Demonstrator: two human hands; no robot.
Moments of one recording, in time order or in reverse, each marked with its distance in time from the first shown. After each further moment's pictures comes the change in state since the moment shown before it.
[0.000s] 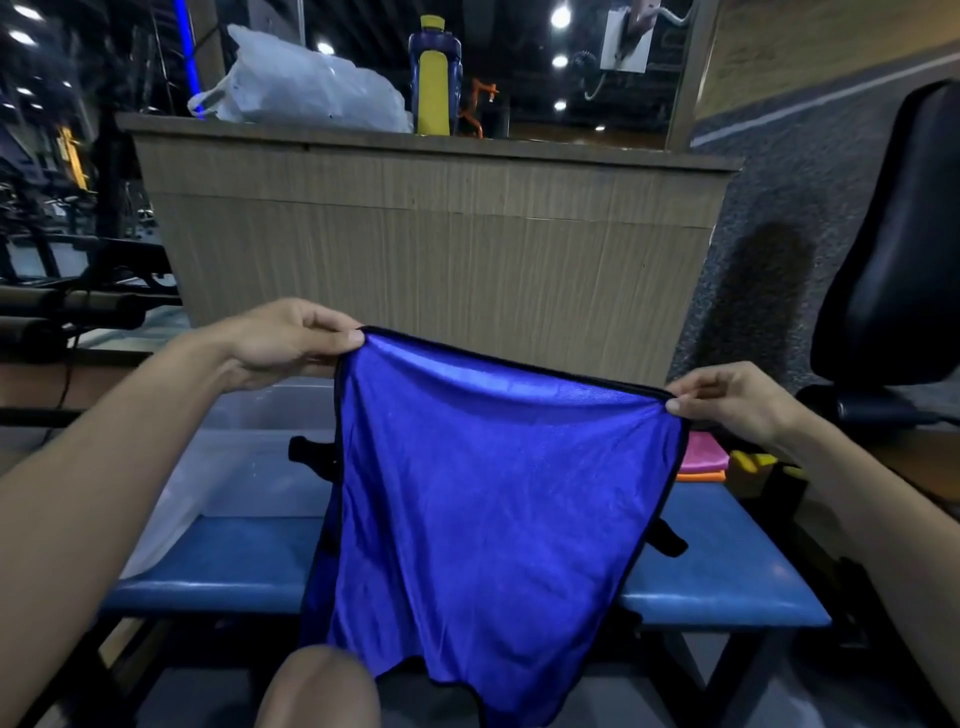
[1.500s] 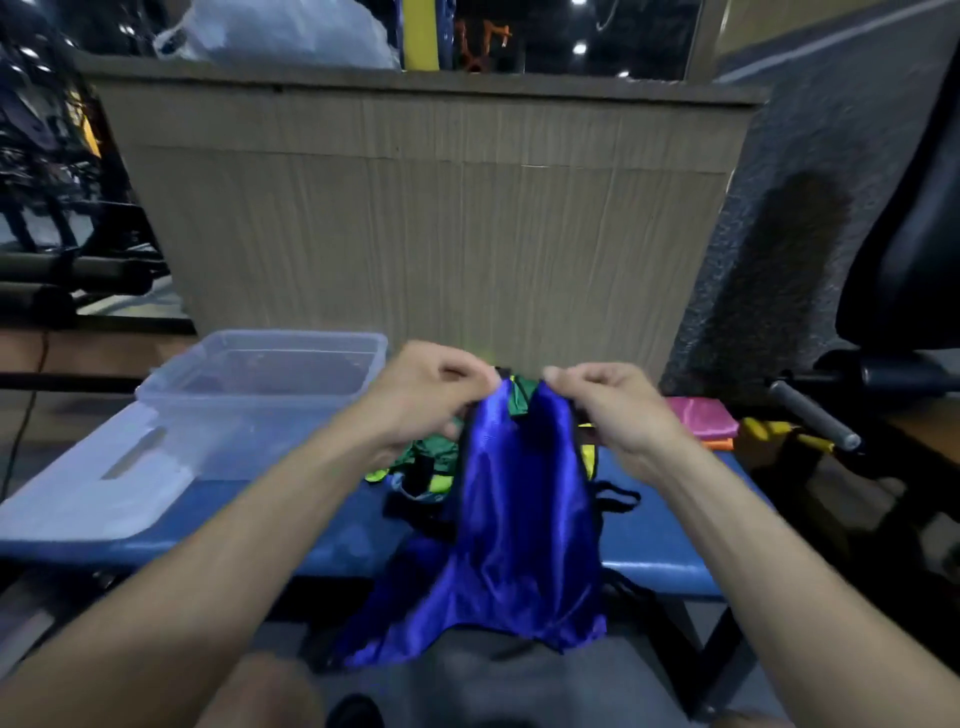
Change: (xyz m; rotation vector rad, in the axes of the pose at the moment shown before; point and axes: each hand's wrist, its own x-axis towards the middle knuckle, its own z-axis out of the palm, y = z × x) left_hand -0.013 -0.012 0.181 0.061 0.124 0.040; right_hand -0.028 -0.025 0.128 0.299 -0.043 0.184
